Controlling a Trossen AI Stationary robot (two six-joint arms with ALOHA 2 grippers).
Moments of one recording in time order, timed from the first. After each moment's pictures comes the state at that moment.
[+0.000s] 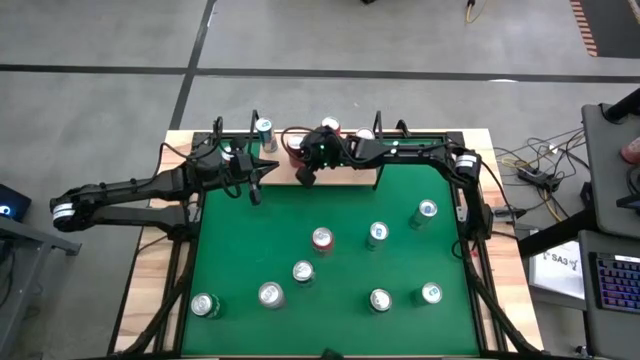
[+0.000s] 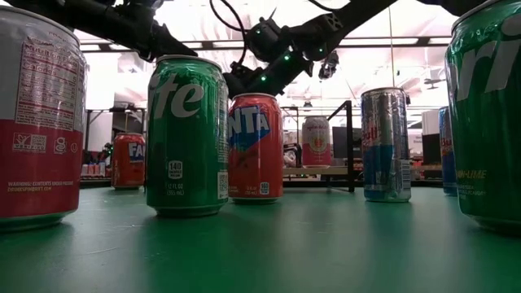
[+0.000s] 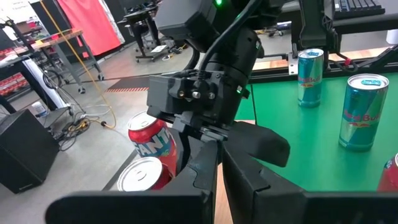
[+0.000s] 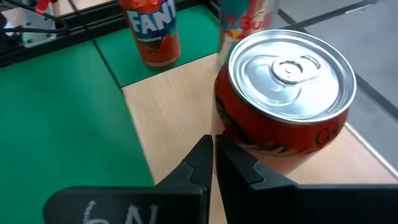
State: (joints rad) left arm 0.32 0.85 0.59 0.07 -0.08 0.26; right arm -0.34 2.04 1.59 -0.14 0.03 0.10
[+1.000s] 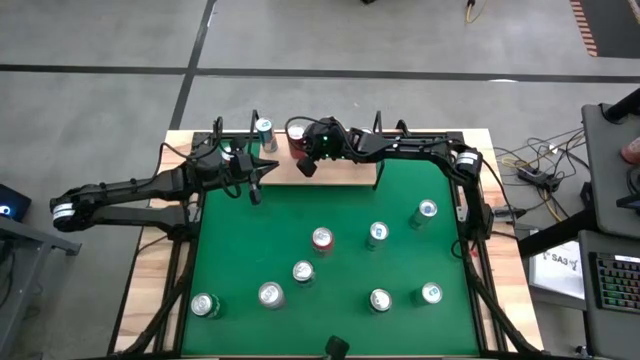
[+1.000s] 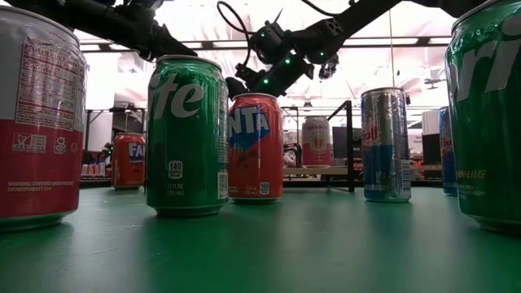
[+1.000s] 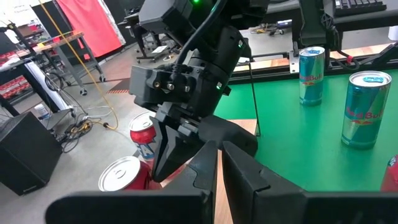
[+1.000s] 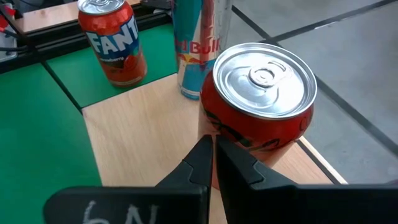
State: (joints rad) left arm 0.32 0.85 0.59 0.07 -0.08 0.27; right arm -0.39 2.04 1.59 -0.09 0.08 0.06
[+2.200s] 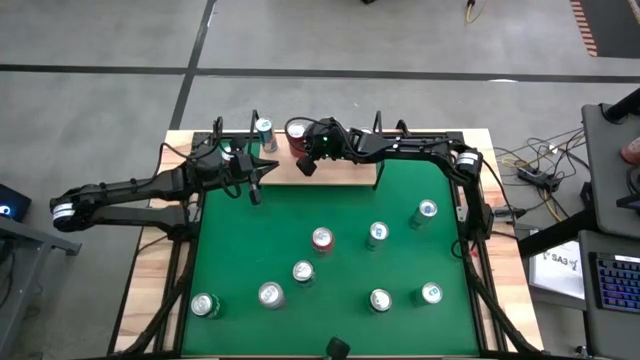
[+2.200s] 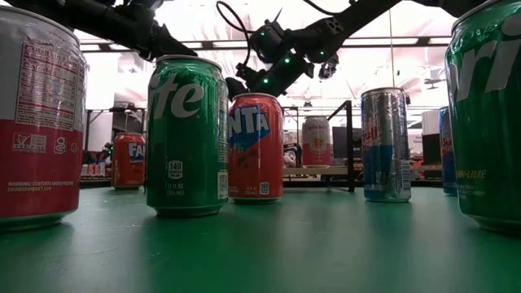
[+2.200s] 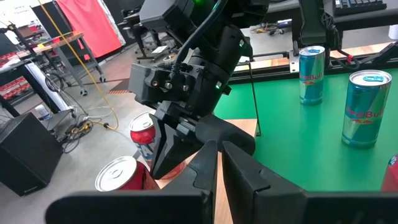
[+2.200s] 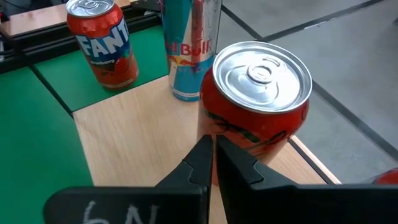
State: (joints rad) left arm 0.32 0.85 0.59 0.07 -0.08 0.28; right arm -0.38 2.04 1.59 -0.09 0.12 0.07
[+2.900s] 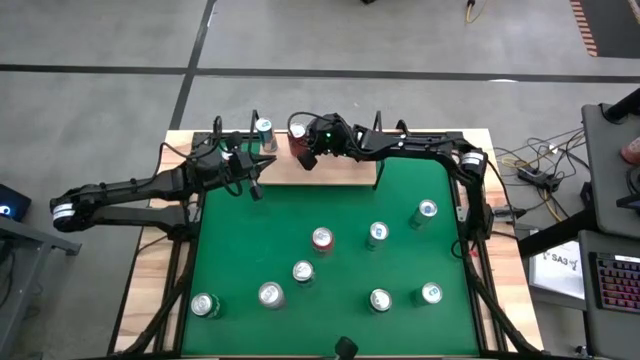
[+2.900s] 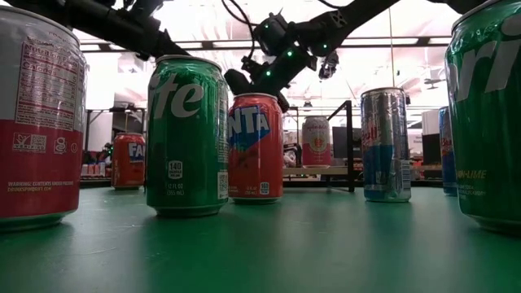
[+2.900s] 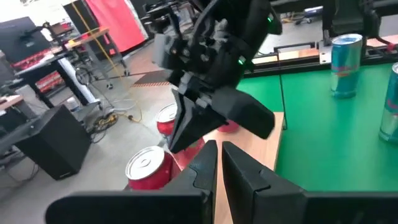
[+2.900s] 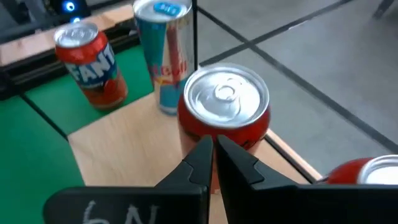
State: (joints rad) left arm 0.32 0.85 0.59 0.07 -0.18 0.30; right arm -0.38 1.99 1.59 -0.11 0.17 0.14
